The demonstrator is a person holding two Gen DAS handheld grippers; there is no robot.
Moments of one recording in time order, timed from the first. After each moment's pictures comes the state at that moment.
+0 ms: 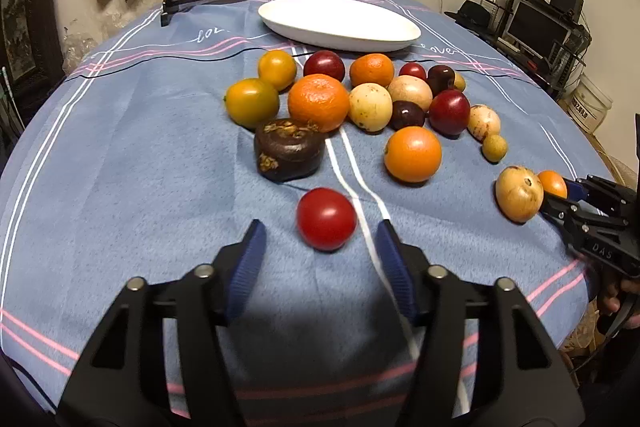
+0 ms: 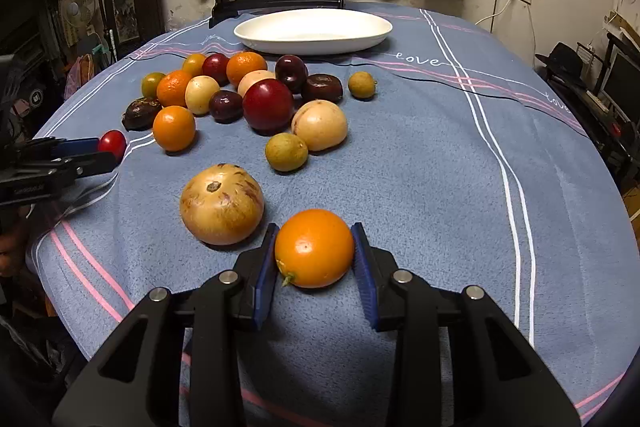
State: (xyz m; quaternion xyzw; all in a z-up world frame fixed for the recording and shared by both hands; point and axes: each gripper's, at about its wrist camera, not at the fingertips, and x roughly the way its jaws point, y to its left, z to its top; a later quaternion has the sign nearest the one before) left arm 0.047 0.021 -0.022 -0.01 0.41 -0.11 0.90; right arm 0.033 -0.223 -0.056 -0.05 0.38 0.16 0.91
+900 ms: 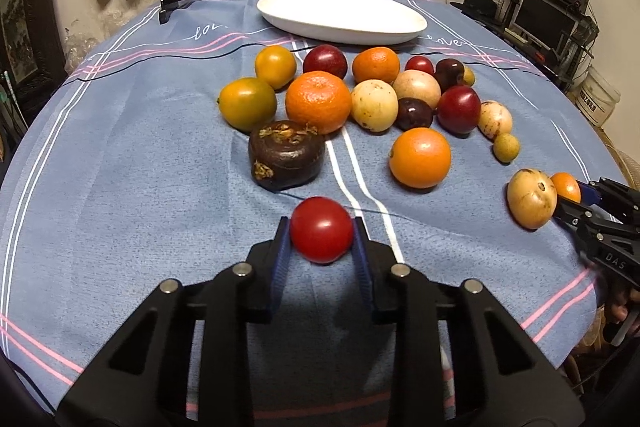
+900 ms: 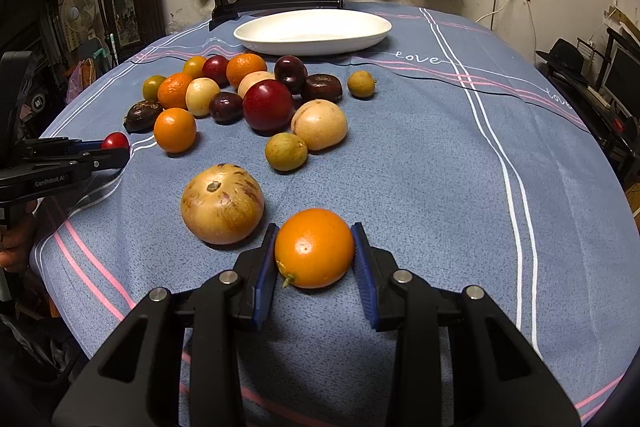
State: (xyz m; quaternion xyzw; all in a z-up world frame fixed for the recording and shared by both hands) left arm 0.059 0.014 -0.026 0.01 0.43 -0.09 0.90; right arm 0.033 -0.225 -0.058 -0.04 0.38 0.16 0.91
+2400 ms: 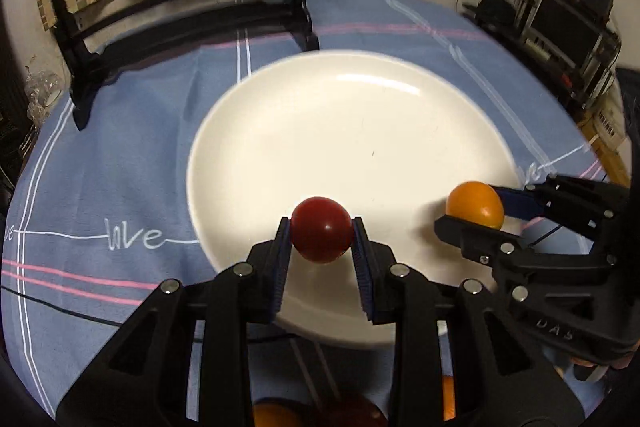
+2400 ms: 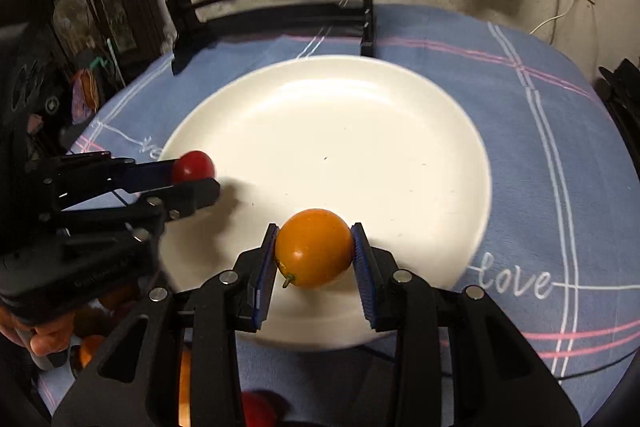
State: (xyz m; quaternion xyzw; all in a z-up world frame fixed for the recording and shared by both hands) left arm 0.345 -0.027 0.005 0.04 0.46 -0.11 0.88; right arm 0.324 -0.147 -0.015 -0.03 0.44 0.21 0.87
